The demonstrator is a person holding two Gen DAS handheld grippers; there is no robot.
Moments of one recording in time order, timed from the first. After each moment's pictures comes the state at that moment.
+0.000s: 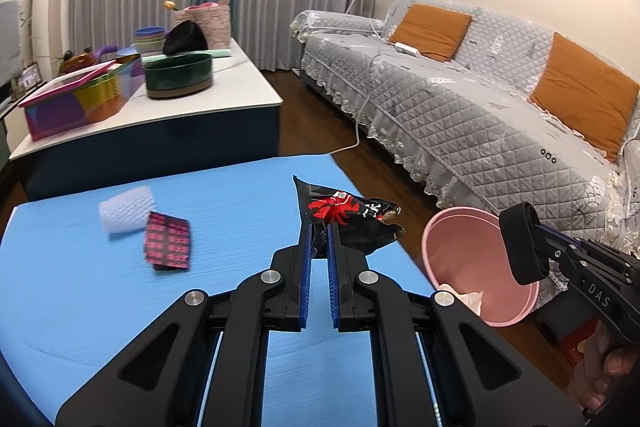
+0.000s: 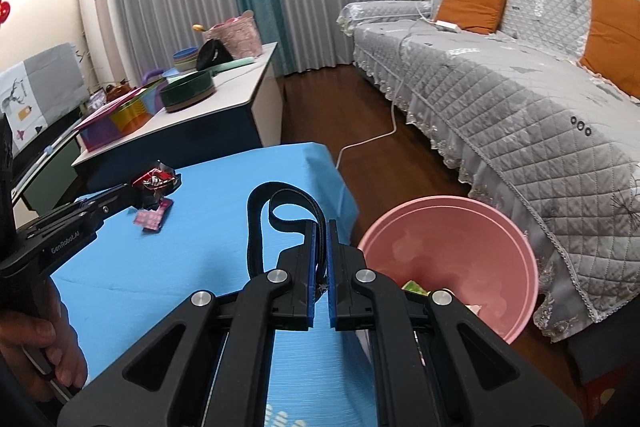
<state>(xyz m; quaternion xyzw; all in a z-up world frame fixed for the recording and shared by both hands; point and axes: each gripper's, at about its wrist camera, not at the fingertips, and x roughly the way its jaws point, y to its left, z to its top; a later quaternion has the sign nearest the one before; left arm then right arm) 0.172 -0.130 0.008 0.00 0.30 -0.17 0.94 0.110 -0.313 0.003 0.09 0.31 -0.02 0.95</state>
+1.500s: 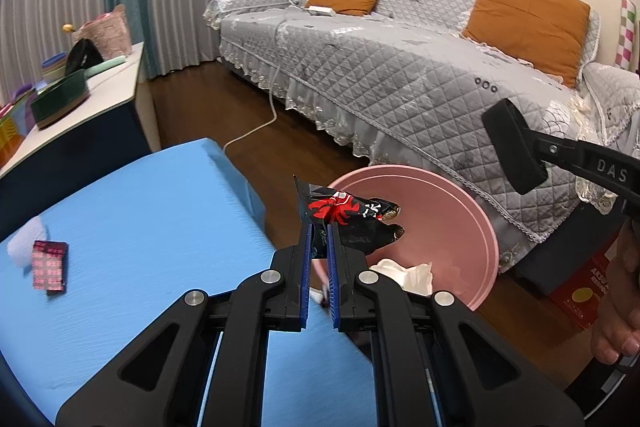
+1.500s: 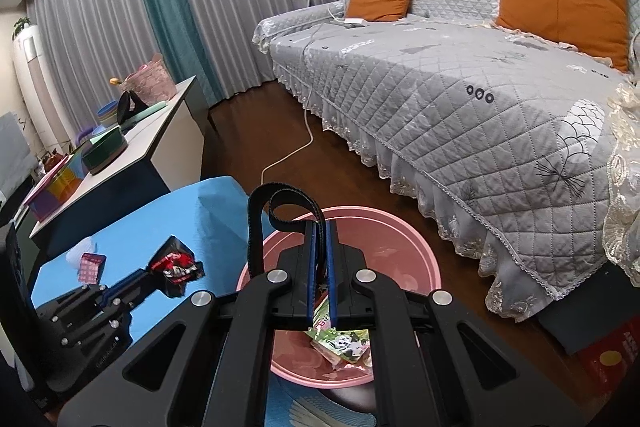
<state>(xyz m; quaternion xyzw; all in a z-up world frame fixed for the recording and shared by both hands) 0.160 -0.271 -0.033 0.09 0.32 -0.28 0.90 0.090 -0.440 0.000 0.16 0.30 -0.13 0.93</state>
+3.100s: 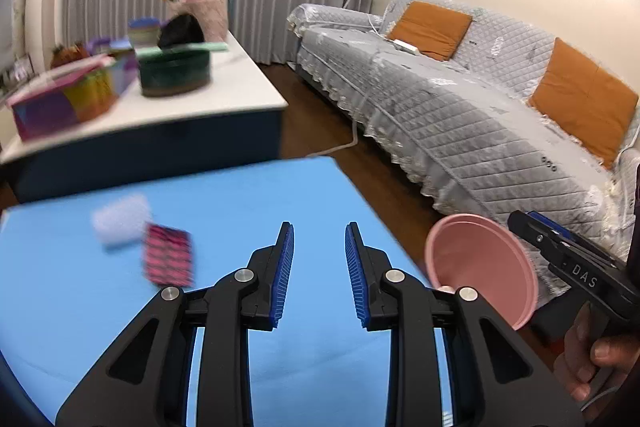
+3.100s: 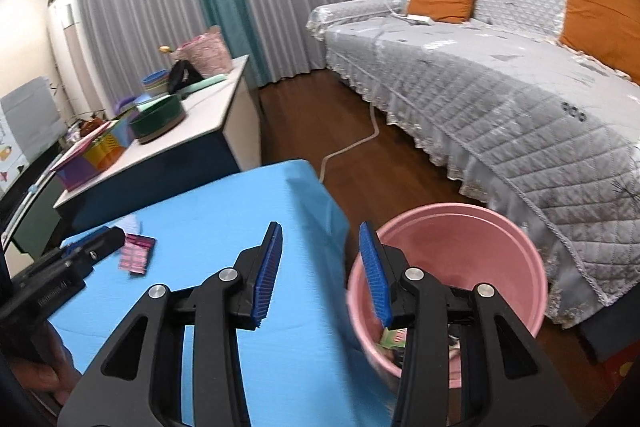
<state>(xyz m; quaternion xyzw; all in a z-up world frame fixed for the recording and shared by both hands) 0.205 -0.105 0.020 0.00 0.32 -0.18 0.93 0.146 -0.314 0.005 0.13 0.31 -0.06 0.94</state>
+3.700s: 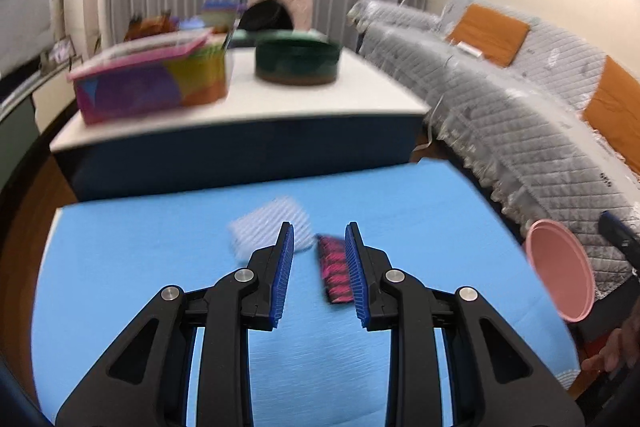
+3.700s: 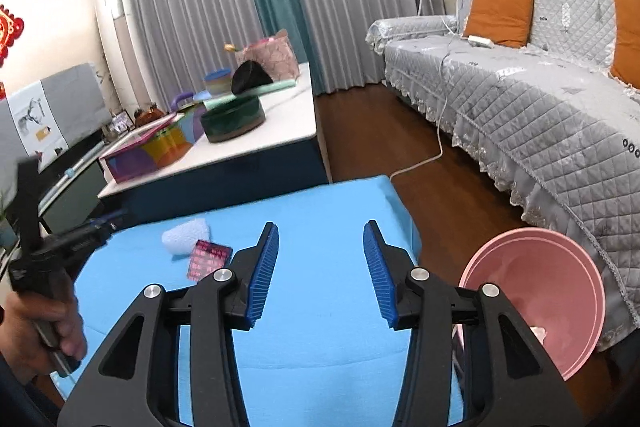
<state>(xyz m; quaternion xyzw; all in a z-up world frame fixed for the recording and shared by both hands) 0.266 0.041 -0.002 -0.01 0.34 -0.11 0.93 0.165 -0.219 0.021 0.11 0.28 0.02 0.95</state>
